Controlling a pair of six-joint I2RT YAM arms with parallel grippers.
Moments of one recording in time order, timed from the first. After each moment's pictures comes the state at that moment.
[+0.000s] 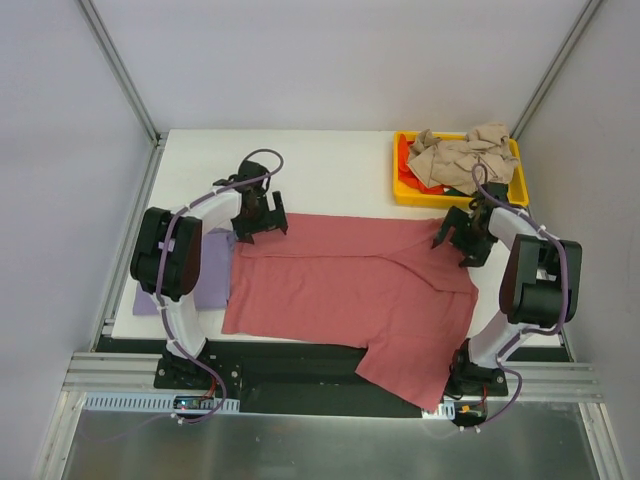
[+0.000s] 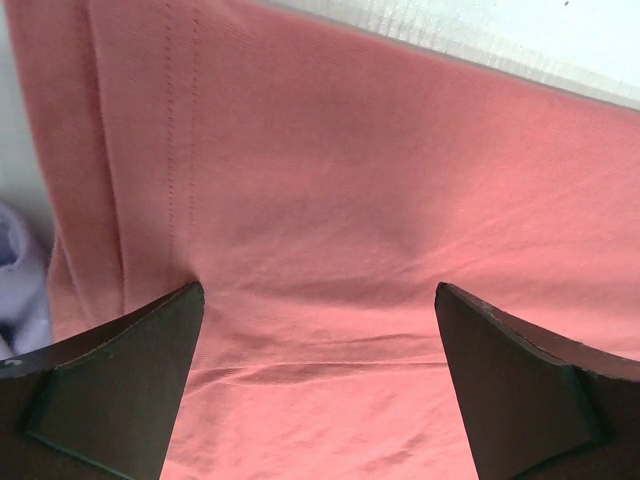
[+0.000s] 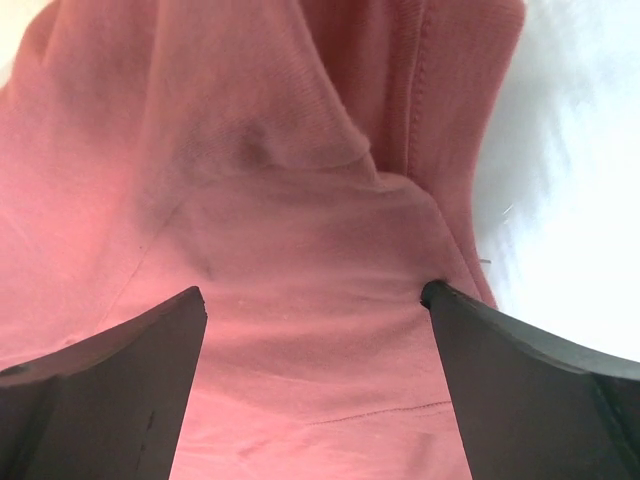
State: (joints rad) left arm -0.29 1.87 1.25 -0.58 0.06 -0.55; right arm -0.11 1.68 1.02 -0.62 -0.15 0.39
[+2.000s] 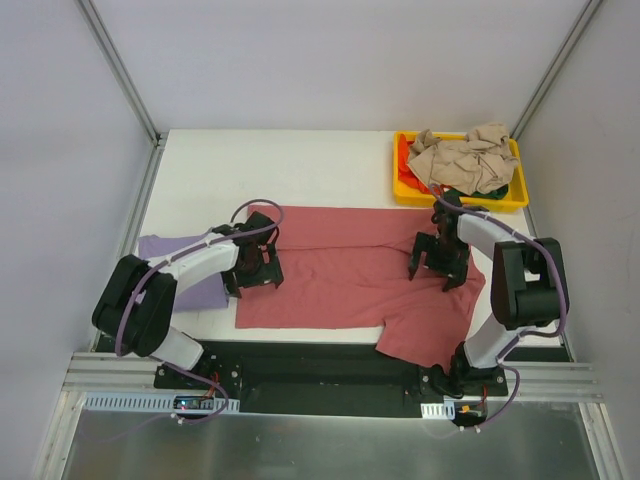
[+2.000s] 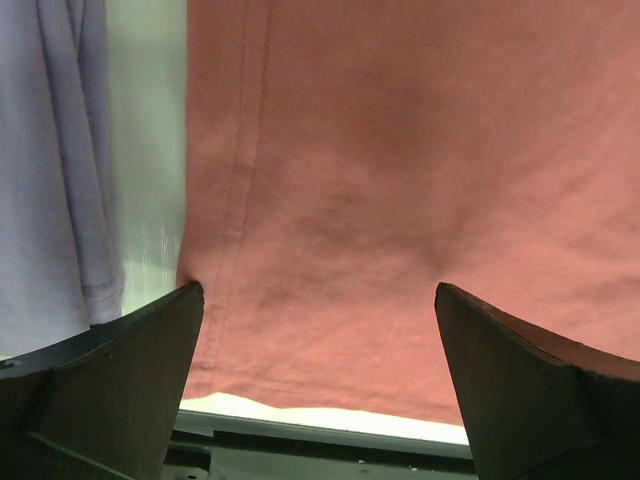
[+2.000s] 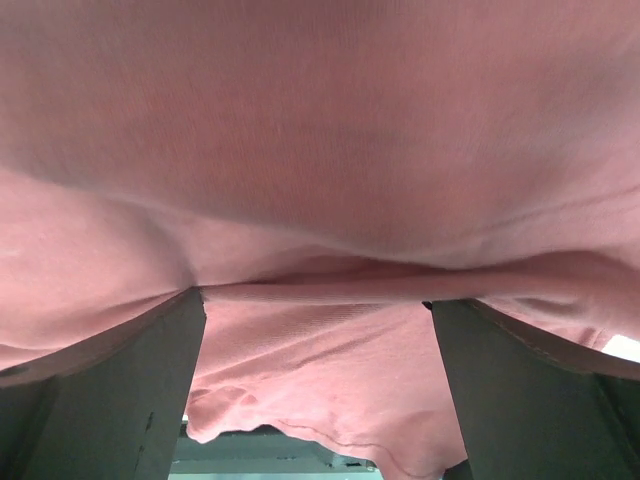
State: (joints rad) left arm -0.50 1.45 0.81 -0.73 -0.10 -0.80; right arm 0.15 1.66 0.96 -0.84 -0.04 0.43
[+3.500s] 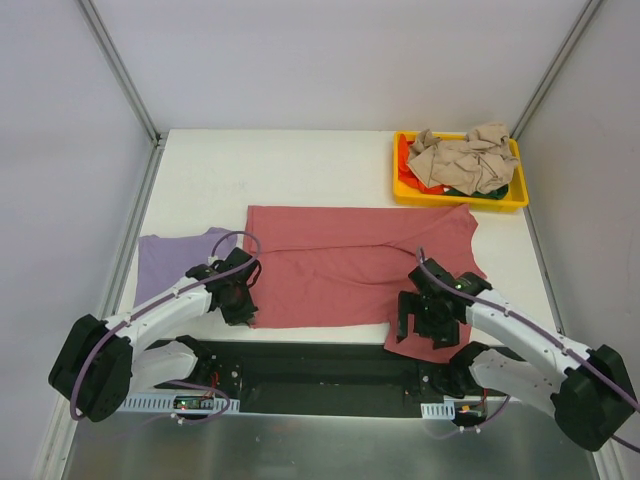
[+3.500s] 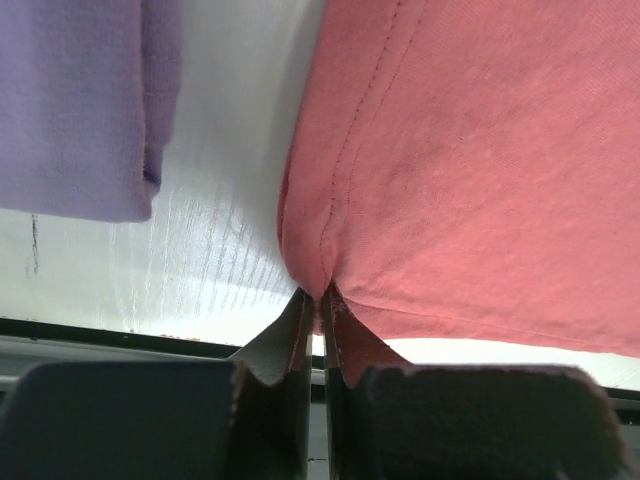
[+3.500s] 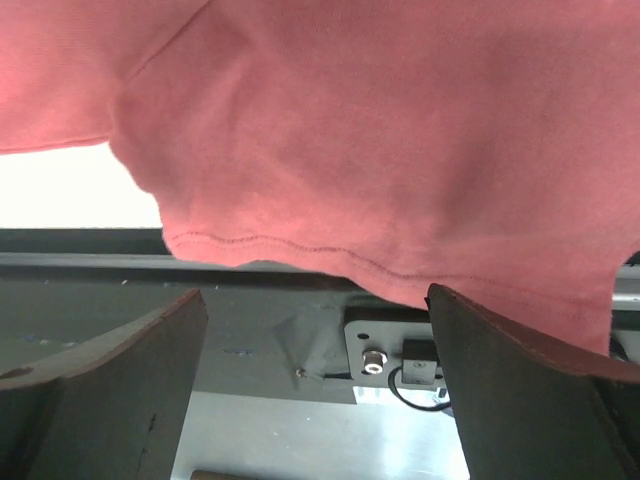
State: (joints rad) left arm -0.56 1.10 0.50 -0.77 -0.05 -0.95; right arm 0.64 0.96 0.57 -1.03 -0.06 0.73
